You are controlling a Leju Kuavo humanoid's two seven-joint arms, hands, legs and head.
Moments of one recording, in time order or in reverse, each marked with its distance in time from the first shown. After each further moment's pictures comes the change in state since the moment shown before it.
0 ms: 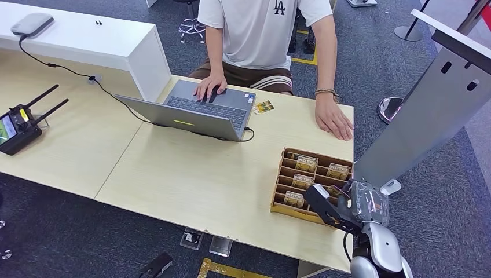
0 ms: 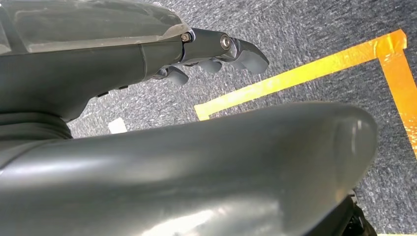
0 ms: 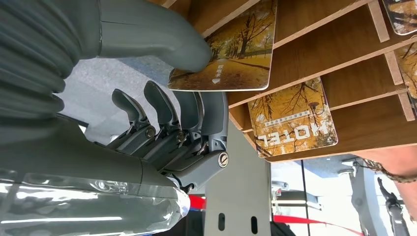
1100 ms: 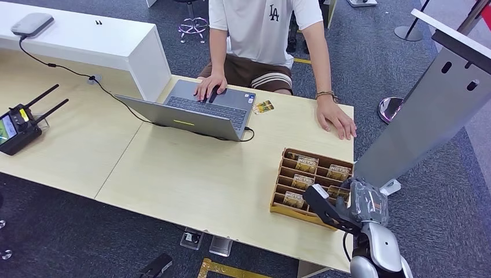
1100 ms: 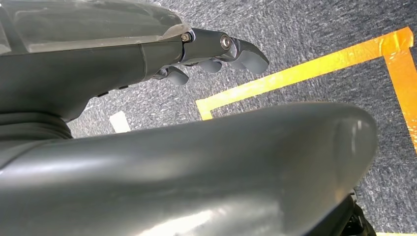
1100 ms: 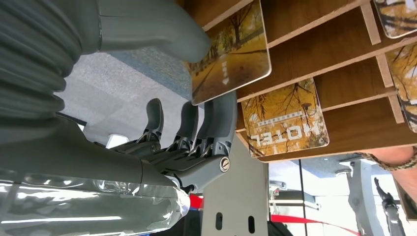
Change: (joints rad) left arm 0.002 -0.007 0.000 0.000 0.023 0.000 0.013; right arm 0.000 0.000 0.000 0.000 0.007 0.003 0.006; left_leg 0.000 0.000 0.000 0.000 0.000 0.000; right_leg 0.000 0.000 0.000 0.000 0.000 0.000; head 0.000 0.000
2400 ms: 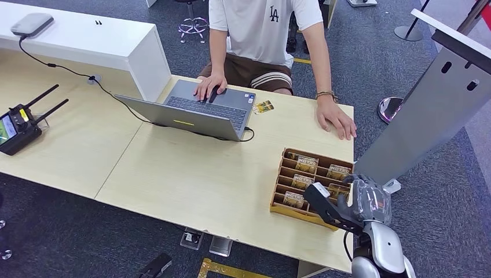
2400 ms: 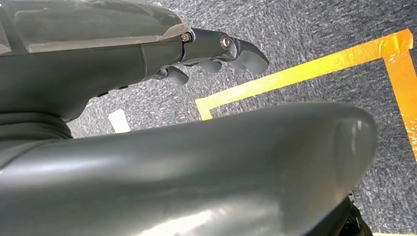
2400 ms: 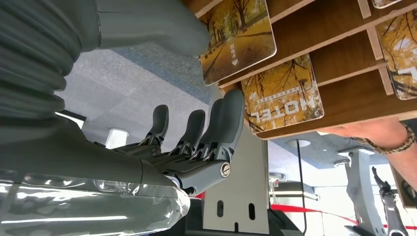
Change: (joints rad) left arm 0.000 0.000 0.000 0.000 0.009 0.003 0.000; right arm 0.011 0.000 -0.006 -0.060 0.025 0.024 0.004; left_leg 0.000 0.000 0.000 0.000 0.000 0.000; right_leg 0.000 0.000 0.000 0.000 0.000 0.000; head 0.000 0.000
